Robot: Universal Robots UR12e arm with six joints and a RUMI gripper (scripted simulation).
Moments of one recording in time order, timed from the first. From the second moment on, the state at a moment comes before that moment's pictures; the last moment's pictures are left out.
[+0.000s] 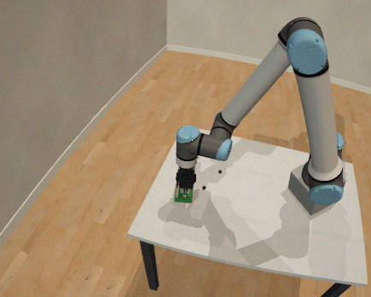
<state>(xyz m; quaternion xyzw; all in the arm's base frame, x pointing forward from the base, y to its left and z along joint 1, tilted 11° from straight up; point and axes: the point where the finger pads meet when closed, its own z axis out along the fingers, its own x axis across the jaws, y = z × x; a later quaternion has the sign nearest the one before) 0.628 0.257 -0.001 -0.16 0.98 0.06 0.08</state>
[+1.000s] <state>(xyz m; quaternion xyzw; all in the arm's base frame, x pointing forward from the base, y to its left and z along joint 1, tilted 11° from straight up) 0.627 0.257 -0.003 -0.16 0.98 0.06 0.08</state>
